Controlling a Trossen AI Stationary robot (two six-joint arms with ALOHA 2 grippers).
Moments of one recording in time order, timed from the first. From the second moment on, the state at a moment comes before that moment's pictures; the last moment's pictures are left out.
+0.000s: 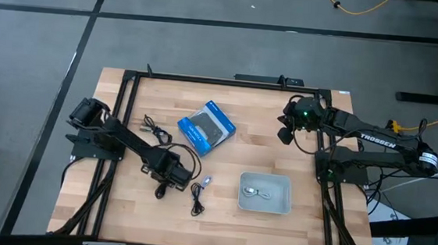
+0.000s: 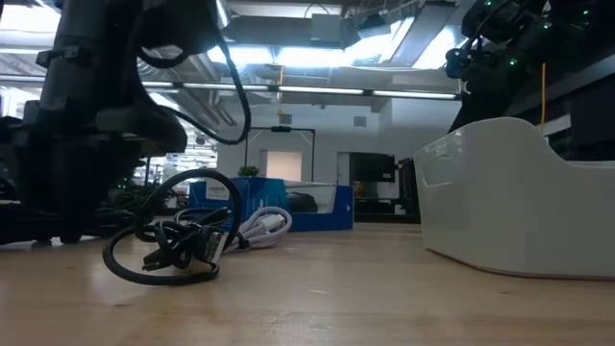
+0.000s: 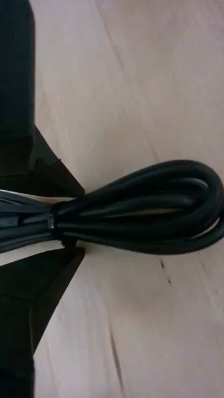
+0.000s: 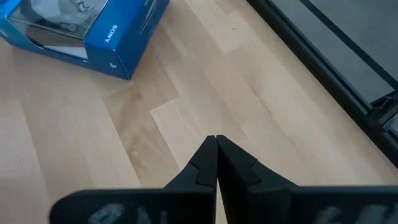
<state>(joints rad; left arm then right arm) -0.36 1.72 0.95 -0.73 0.08 -1.64 -0.42 0.92 0.66 -0.54 0.10 0.04</state>
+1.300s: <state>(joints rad) -0.31 1.66 1.39 -0.67 -0.13 -1.16 -0.42 0.92 0.67 -0.56 0.09 0.01</state>
